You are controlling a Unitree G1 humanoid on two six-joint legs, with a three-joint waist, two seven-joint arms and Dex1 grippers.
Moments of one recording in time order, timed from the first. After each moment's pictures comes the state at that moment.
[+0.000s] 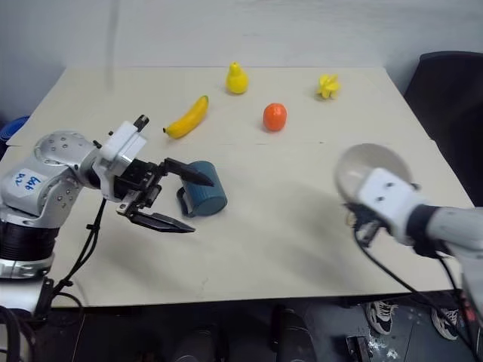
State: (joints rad) left arm -0.77 0.77 -0.10 -0.10 -0.63 0.55 -1.42; right arm 0.07 -1.03 -0.47 -0.70 0.20 0.88 0.88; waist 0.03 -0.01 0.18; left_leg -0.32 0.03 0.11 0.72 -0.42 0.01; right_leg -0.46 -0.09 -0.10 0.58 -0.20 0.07
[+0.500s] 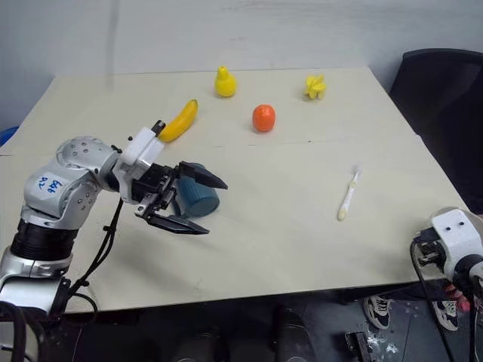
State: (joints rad) left arm -0.78 0.72 -0.13 -0.08 -0.58 0.52 -1.43; right arm 0.16 -0.81 -0.51 -0.24 0.10 0.72 0.63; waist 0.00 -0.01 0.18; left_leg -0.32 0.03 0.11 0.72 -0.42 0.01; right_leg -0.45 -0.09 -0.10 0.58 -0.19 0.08
